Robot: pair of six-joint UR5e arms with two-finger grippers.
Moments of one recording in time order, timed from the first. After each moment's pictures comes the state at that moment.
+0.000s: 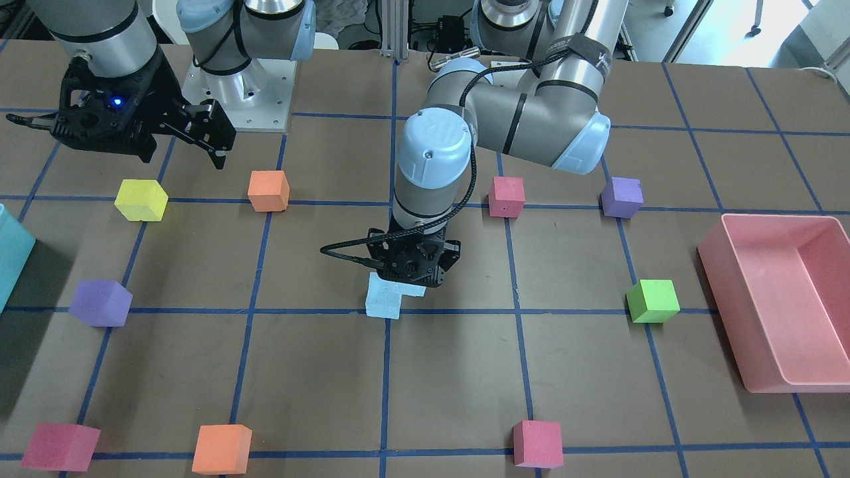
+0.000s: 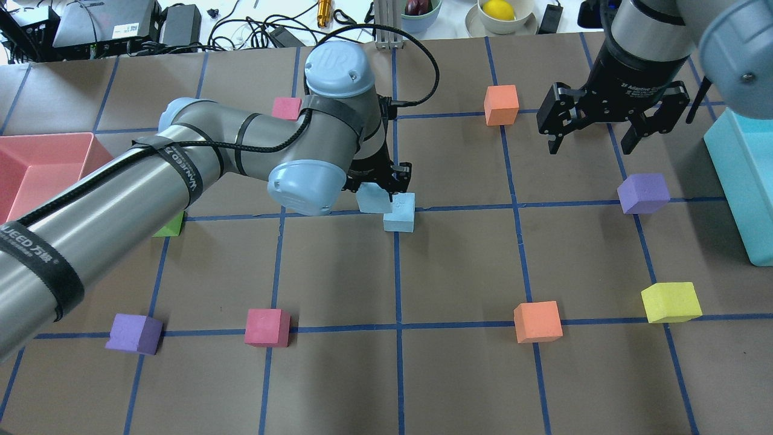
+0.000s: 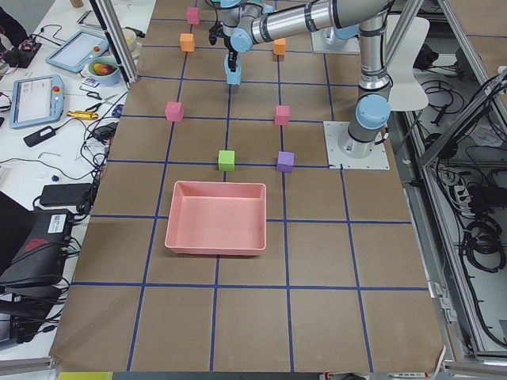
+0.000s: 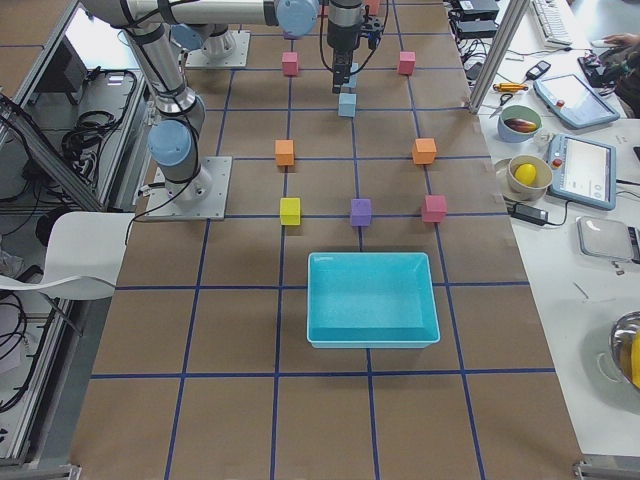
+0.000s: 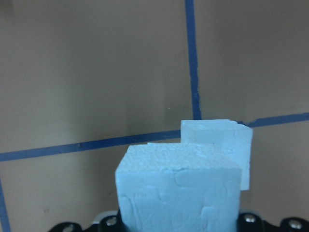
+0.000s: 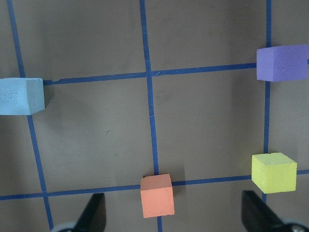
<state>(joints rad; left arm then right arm) -1.93 -1.96 -1.67 -1.07 1.51 -0.22 1.54 -1.59 1.59 -1.52 -1.59 0.04</state>
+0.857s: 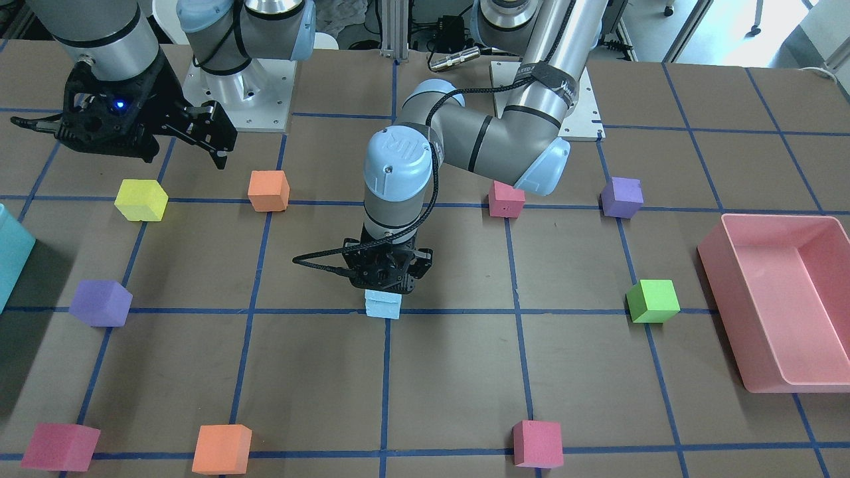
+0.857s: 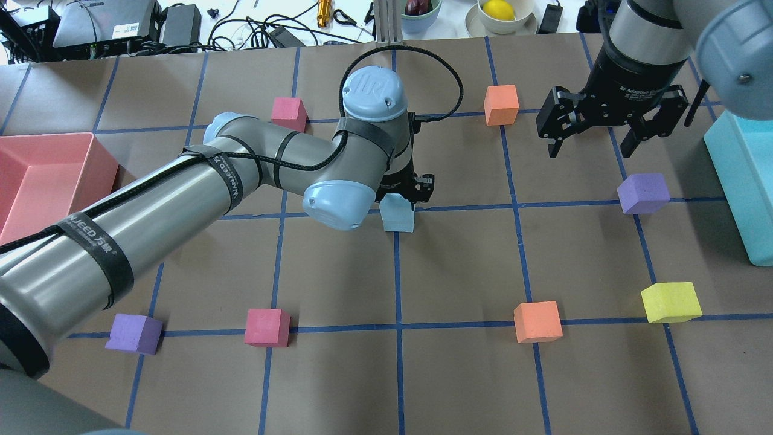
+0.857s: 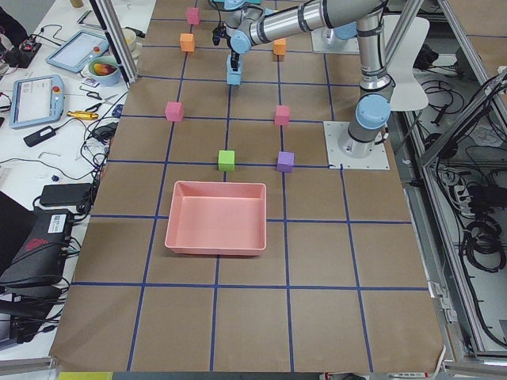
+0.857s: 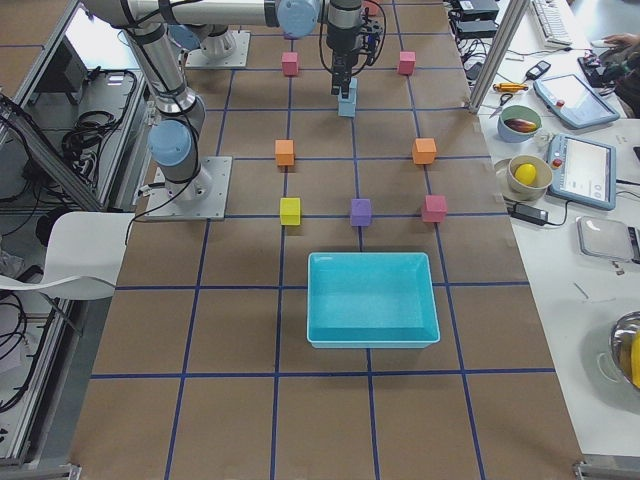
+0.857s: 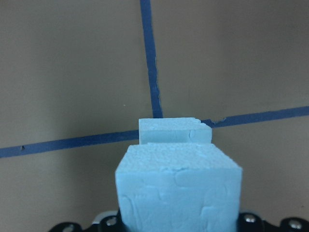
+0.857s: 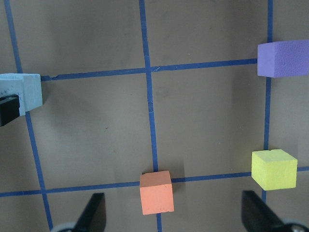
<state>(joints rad) -1.97 -2.03 -1.67 -0.98 1.52 -0.29 1.54 -1.59 1.59 -1.51 -1.59 0.04</state>
